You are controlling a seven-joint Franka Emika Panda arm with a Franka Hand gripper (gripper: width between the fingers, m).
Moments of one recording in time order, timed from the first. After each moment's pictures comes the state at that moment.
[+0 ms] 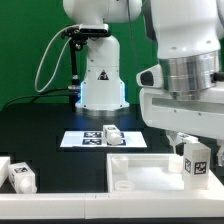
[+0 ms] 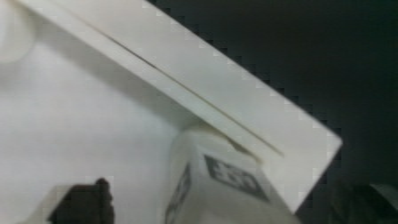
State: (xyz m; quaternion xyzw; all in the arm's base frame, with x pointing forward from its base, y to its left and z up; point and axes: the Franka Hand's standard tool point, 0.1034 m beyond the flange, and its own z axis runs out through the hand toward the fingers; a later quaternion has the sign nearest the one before) arm 0.635 0.116 0.071 -0.90 0.42 0.04 0.08
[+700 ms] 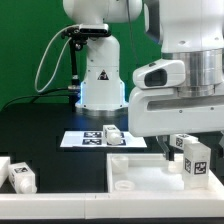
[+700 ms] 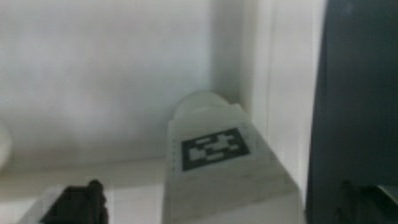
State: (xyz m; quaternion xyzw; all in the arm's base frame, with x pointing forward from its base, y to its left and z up) arm 0.640 0.107 0.074 -1.00 0.05 -0.01 0.05
